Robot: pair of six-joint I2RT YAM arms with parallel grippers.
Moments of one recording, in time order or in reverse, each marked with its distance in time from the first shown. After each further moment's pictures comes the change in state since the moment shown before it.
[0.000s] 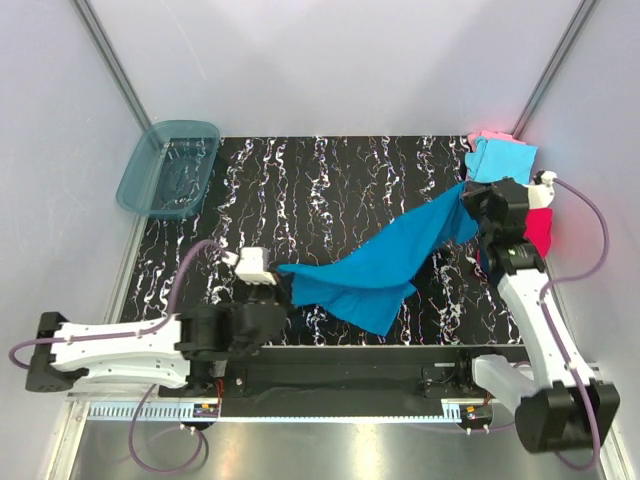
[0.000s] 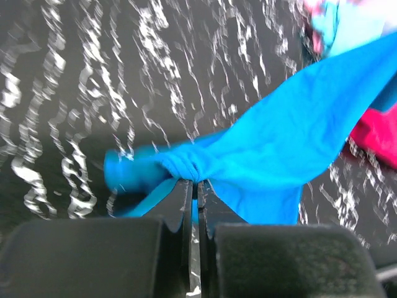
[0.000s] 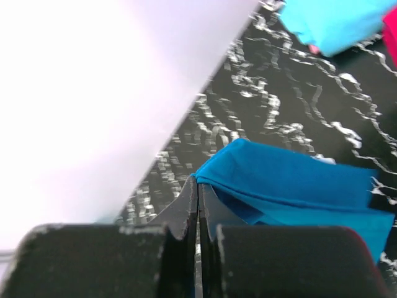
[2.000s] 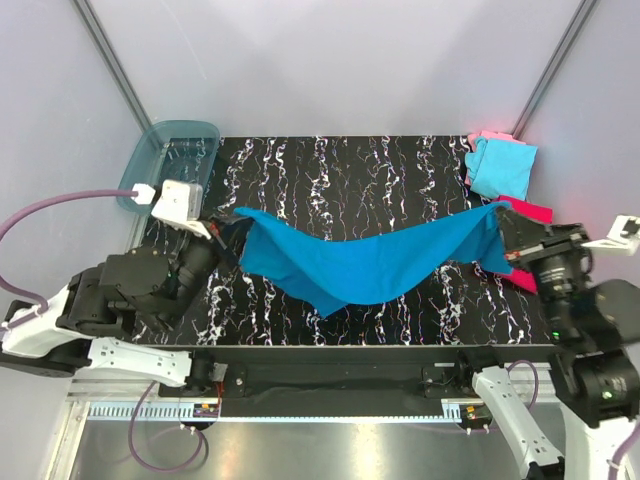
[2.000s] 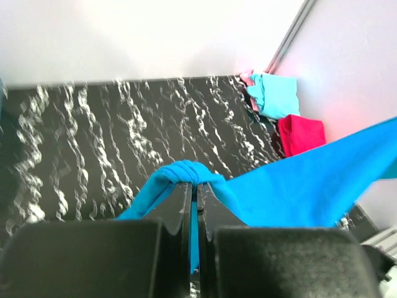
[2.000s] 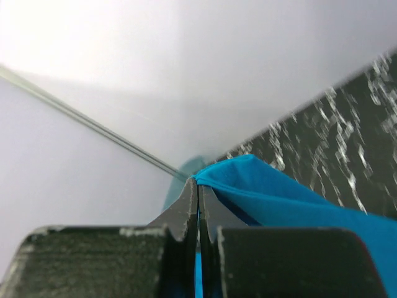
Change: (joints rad) left arm -0.132 -0.014 0.771 -0.375 -0.039 0.474; right arm 0.106 -0.546 0.311 -0.477 -0.237 -0.097
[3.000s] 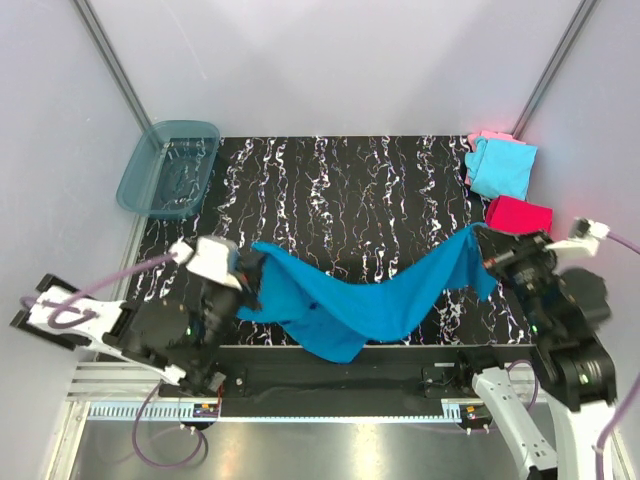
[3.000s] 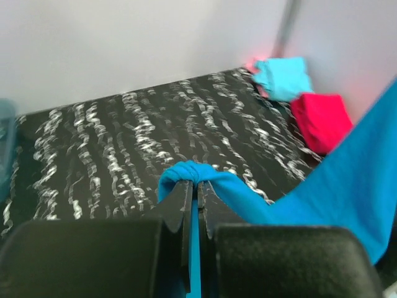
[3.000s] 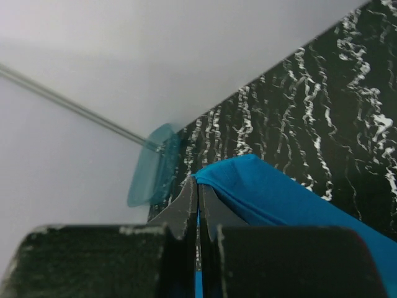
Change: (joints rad) left arm -0.363 -0.036 -0.345 0.562 -0.344 0.428; right arm 0.009 -0.043 -0.068 -0.066 -0.036 -0.058
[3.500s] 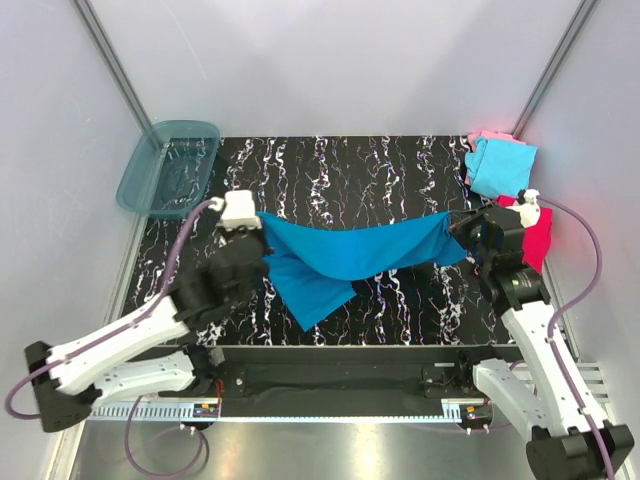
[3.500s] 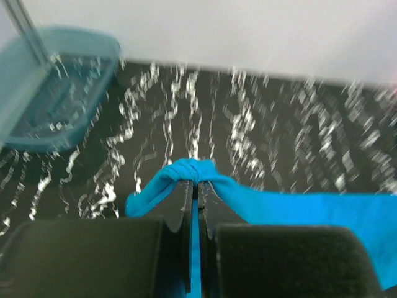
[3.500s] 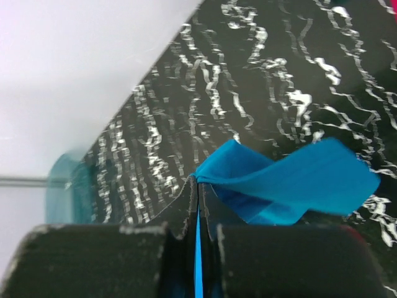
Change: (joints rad) left arm 0.883 0.048 -0.214 -0.048 0.423 -0.322; right arm 0.001 0.345 -0.306 0.307 0.203 0.080
